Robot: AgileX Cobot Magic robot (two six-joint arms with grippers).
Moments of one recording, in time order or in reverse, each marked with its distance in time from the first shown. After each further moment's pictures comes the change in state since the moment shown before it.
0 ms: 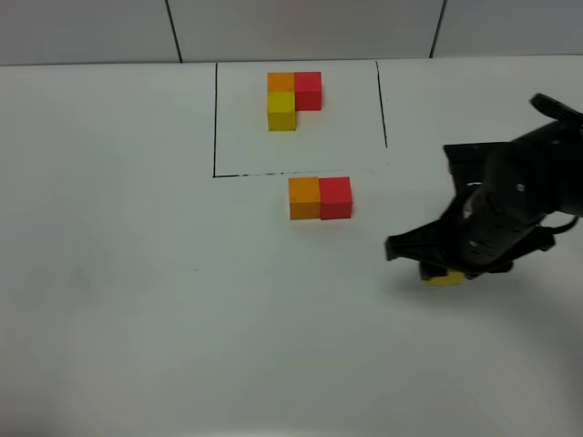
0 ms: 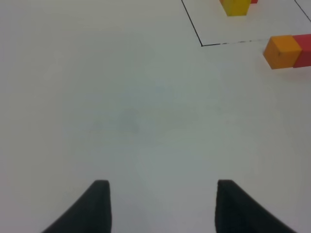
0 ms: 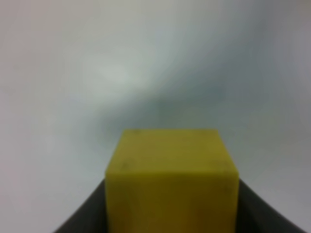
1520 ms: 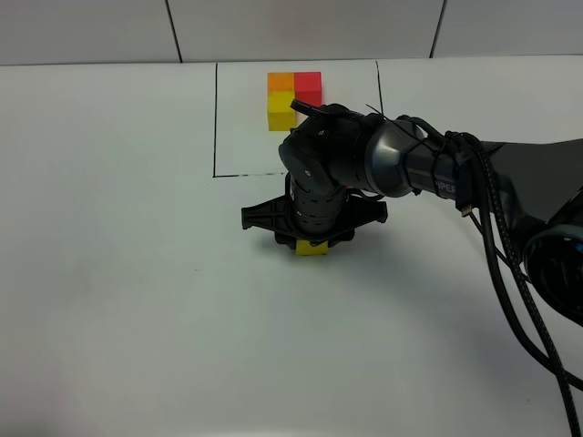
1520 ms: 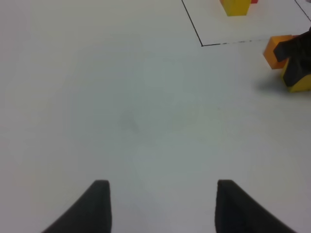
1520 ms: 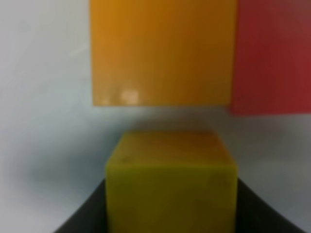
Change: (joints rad) left arm 0.000 0.000 0.000 0.000 0.000 0.000; right arm 0.237 0.519 -0.632 -0.125 0.136 0.339
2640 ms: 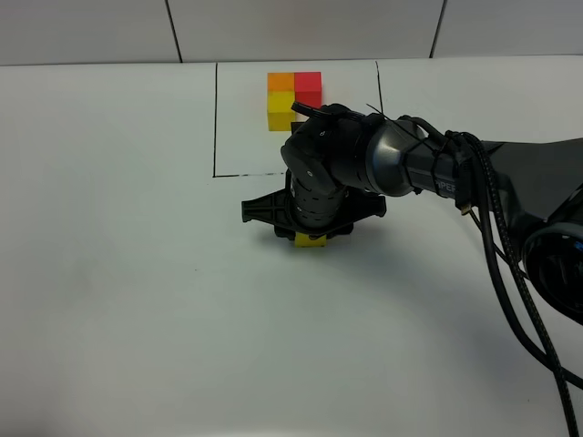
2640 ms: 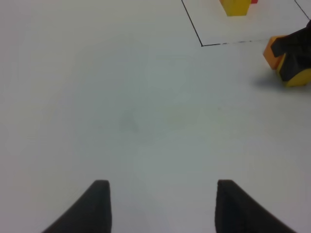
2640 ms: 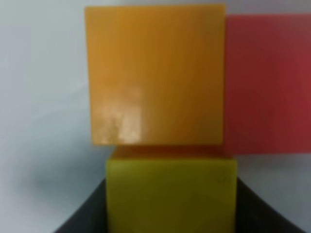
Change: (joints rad) left arm 0.000 0.000 0.000 0.000 0.000 0.000; right arm -0.005 0.006 0.000 -0.027 -0.052 0.019
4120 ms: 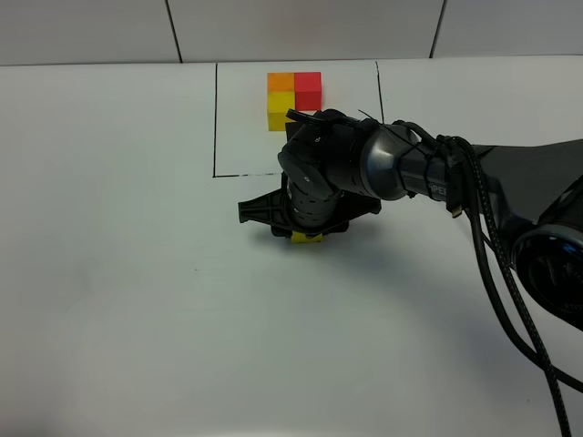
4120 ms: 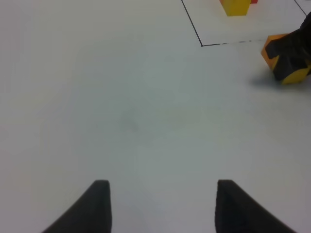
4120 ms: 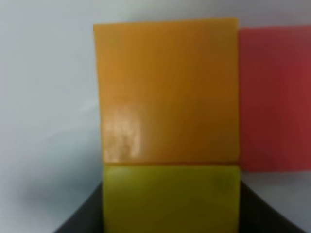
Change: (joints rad) left arm 0.000 0.000 0.000 0.000 0.000 0.000; right arm 0.007 0.025 -0.007 -0.023 -0.044 -0.003
